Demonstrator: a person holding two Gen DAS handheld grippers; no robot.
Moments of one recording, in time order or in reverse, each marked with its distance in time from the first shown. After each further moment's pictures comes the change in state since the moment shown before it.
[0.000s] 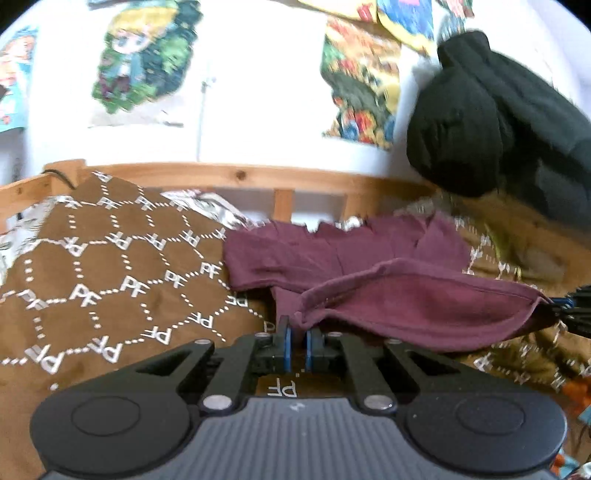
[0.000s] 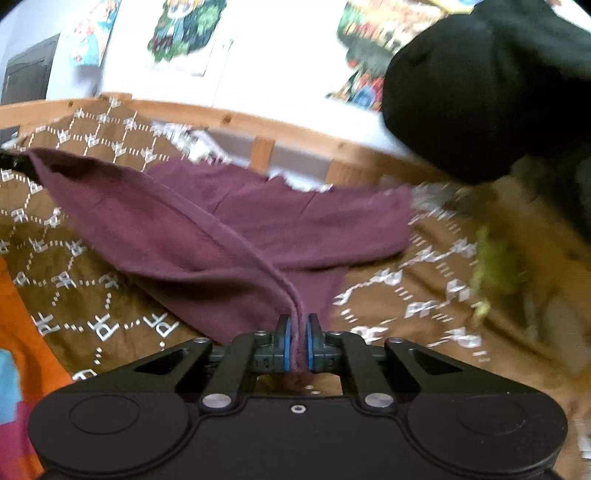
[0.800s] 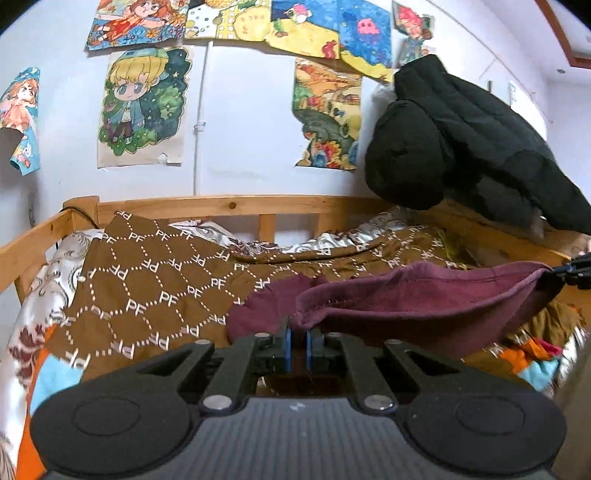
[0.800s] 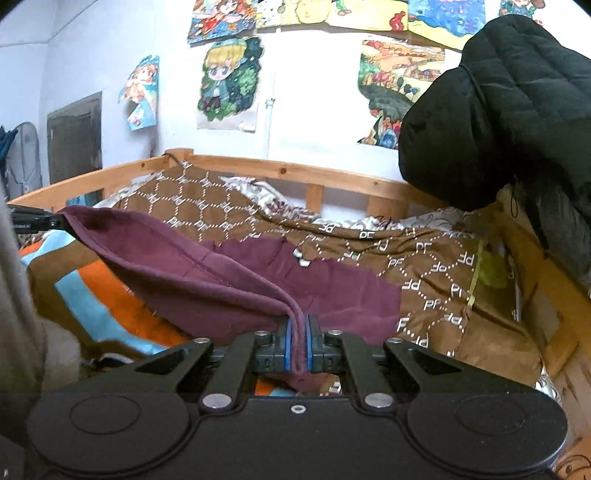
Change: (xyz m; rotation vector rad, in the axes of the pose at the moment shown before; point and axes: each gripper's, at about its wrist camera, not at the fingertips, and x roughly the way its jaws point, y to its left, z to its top) left arm -0.141 0.001 0.016 0.076 -0.020 -0.066; right arm -0.185 -0.001 0.033 0.104 -0.026 0.196
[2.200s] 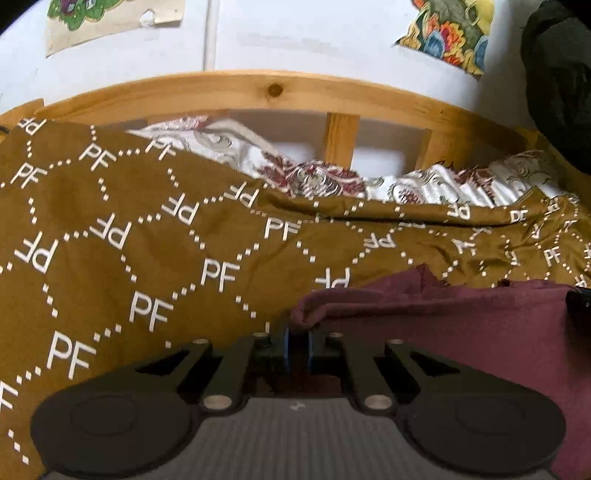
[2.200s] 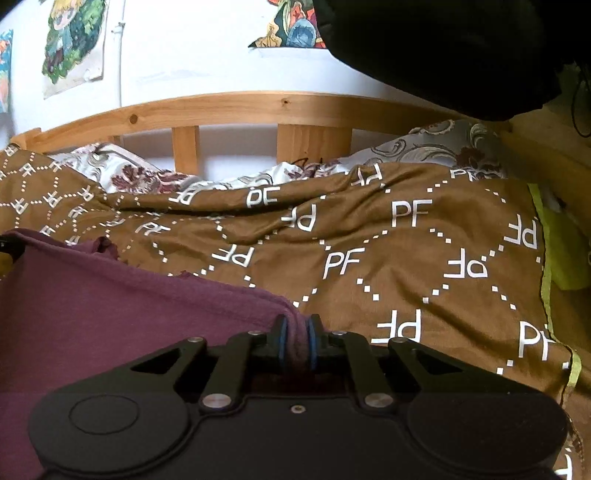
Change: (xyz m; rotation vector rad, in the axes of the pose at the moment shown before) left arm 0.371 0.070 0.038 -0.118 0.335 0.151; right arm 0.362 -0.121 0.022 0.164 0.154 -0.202
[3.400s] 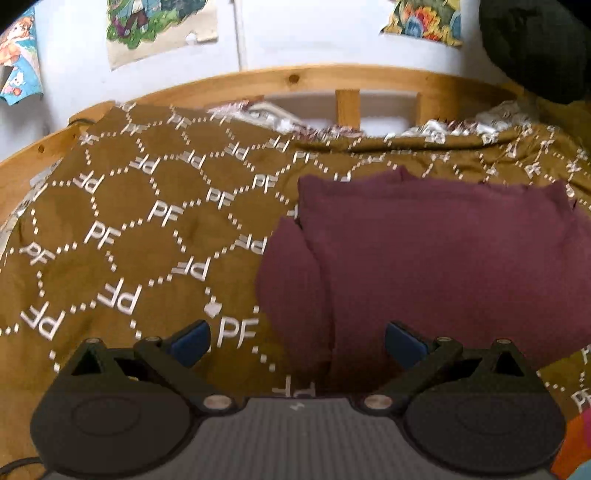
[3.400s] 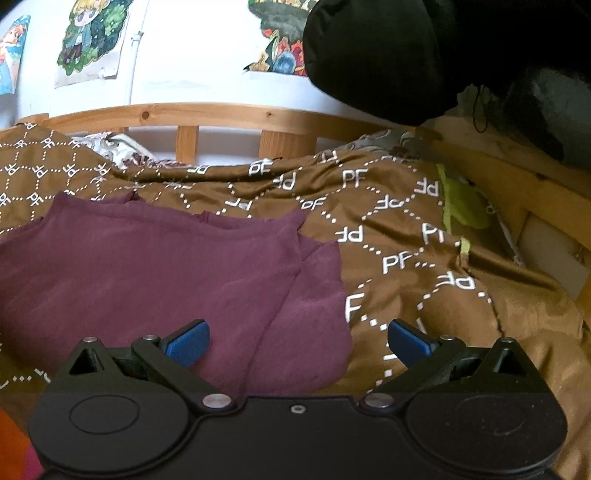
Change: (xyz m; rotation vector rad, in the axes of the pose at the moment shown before) left arm -0.107 -0.024 -0.126 0.063 -0.014 0.178; right arm -0.121 0.042 -0.104 -0.022 -0.081 -0.150
